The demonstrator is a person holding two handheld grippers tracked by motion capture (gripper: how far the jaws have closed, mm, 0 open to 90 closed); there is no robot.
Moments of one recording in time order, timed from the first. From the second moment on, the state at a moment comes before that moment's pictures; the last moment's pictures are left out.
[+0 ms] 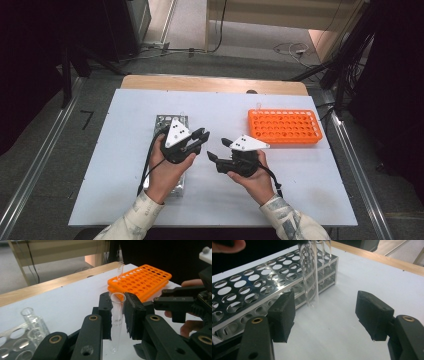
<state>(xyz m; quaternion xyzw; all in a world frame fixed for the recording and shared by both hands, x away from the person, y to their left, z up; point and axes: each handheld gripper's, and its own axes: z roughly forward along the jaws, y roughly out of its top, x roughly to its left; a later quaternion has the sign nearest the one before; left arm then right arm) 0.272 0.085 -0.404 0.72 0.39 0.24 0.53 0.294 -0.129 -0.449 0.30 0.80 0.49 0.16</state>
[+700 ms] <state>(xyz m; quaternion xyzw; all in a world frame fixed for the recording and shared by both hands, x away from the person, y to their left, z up) 0.278 0.130 -0.390 0.68 0.44 0.25 0.53 0.297 -0.136 -0.450 0.31 0.80 0.48 0.16</state>
